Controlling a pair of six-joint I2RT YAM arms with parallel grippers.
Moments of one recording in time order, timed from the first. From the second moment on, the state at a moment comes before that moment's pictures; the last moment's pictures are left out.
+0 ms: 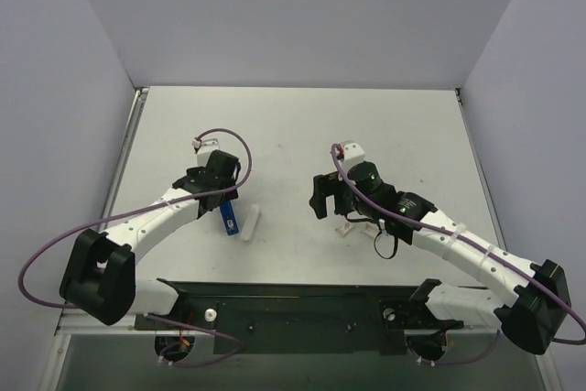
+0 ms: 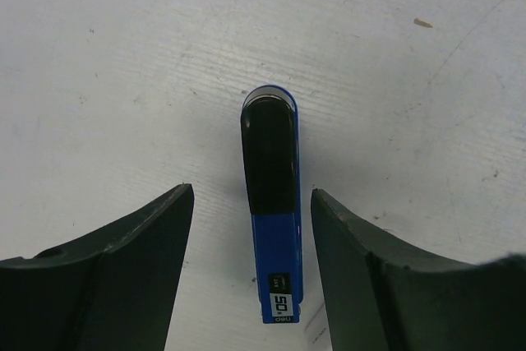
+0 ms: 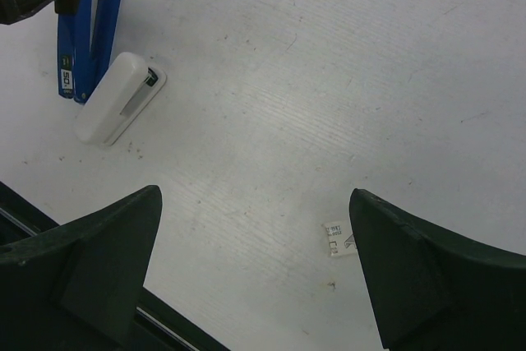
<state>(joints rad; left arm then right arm) -0.49 1.33 0.84 -0.45 -0.53 -0.60 0.78 1.11 0.82 -0.32 0.13 0.34</state>
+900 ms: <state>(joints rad) -0.44 1.50 0.85 -0.36 -0.48 -0.61 0.84 1.18 0.87 -0.33 0.13 0.32</state>
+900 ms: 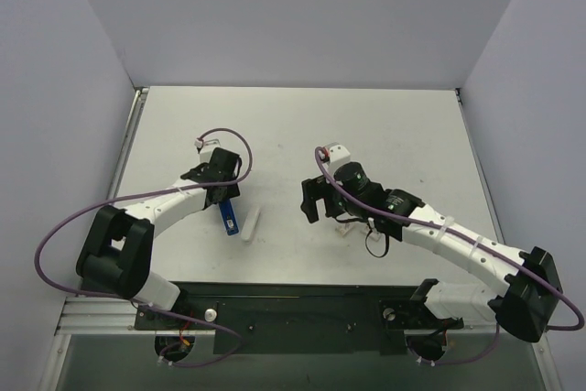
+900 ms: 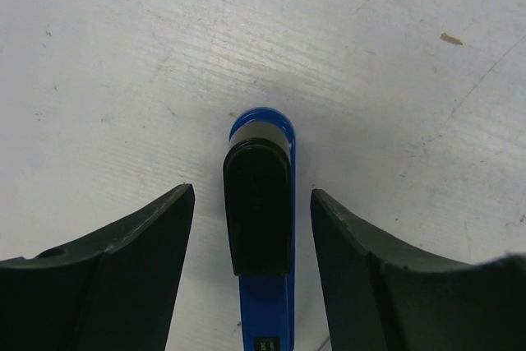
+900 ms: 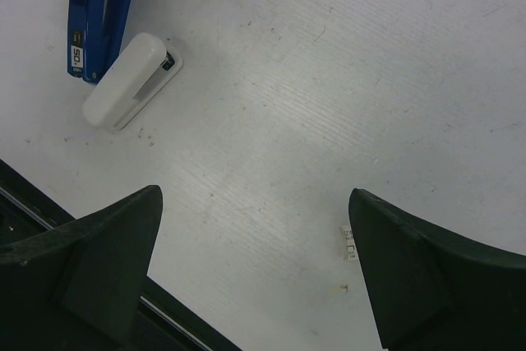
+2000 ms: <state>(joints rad) -0.40 1.53 0.88 -0.31 -0.46 -0.60 0.92 1.23 0.91 -0.36 0.15 0.29</state>
